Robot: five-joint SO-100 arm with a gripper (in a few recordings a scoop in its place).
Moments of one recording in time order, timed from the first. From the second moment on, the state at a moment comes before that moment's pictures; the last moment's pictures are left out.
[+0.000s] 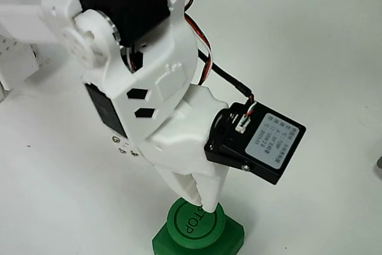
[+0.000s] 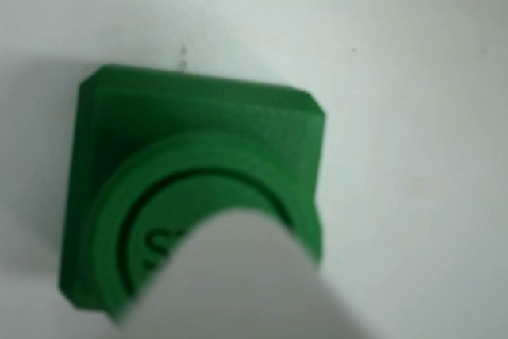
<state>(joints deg) 7.3 58.6 26.9 100.9 -15.3</state>
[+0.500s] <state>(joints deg) 6.1 58.6 30.9 100.9 -15.2</state>
